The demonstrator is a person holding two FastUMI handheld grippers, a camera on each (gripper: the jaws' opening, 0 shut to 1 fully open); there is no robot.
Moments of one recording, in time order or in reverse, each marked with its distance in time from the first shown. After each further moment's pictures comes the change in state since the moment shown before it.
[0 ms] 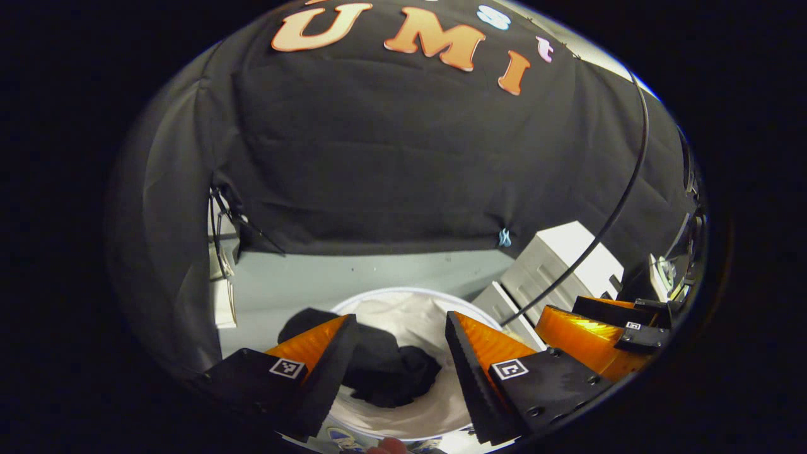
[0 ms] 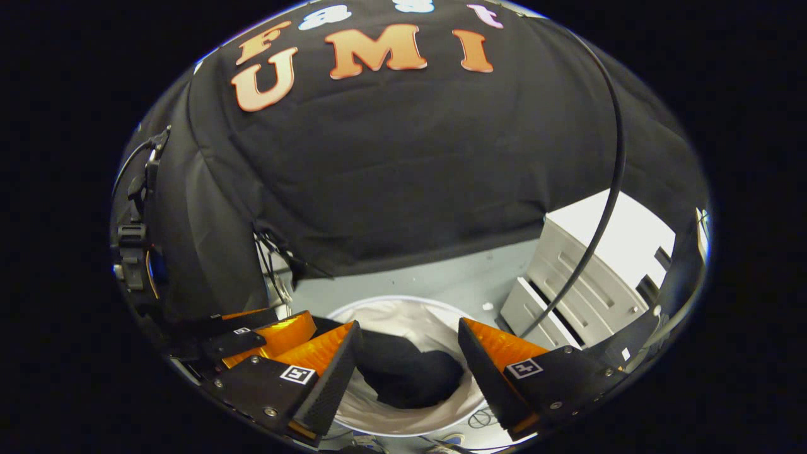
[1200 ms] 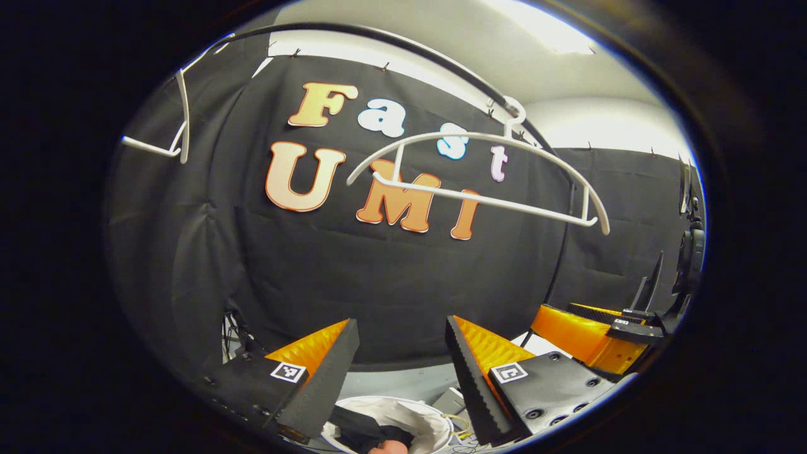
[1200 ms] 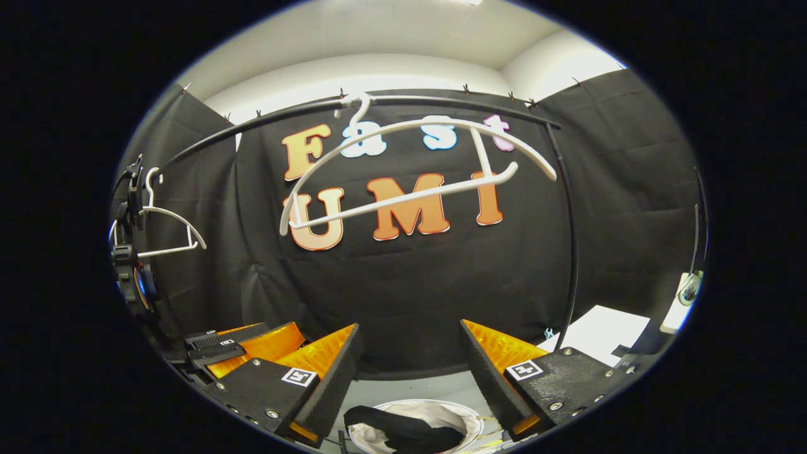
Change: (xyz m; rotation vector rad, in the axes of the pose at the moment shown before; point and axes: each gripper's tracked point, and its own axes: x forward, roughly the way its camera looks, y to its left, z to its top) left arm -0.255 -0.075 0.228 0.046 -0.578 -0.102; right arm -0.291 0.061 0.245 -0.064 -0.565 0.075
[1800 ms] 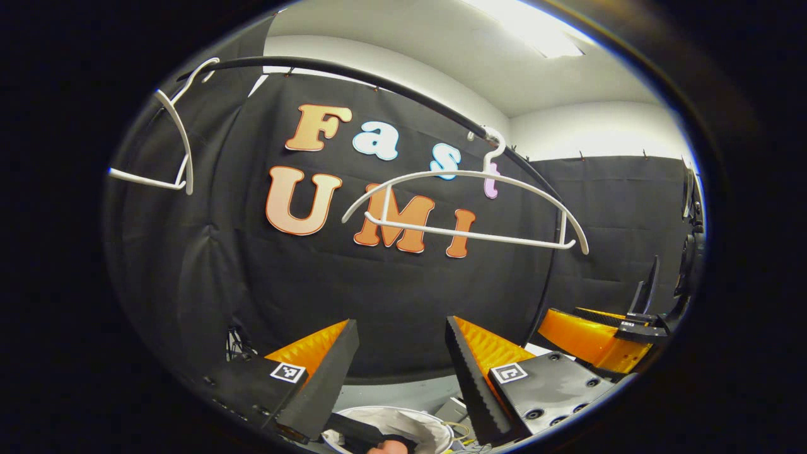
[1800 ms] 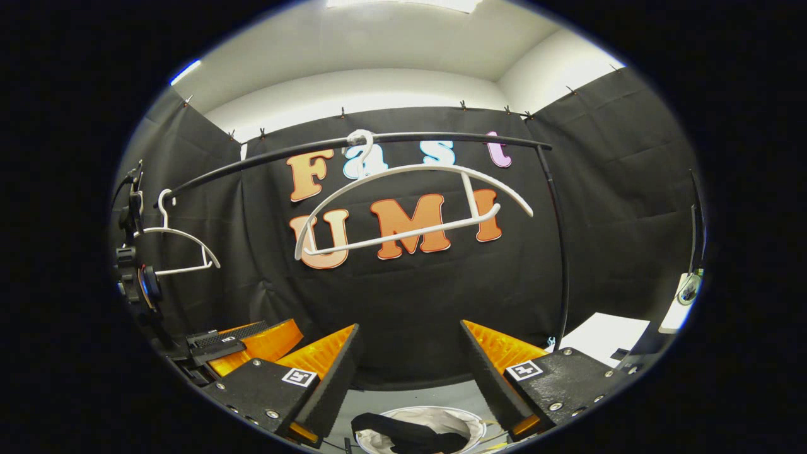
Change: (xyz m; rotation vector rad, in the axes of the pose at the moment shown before) left arm -0.025 -0.006 0.036 0.034 -0.065 -0.005; right arm -0.030 0.000 0.026 0.031 -0.077 0.007
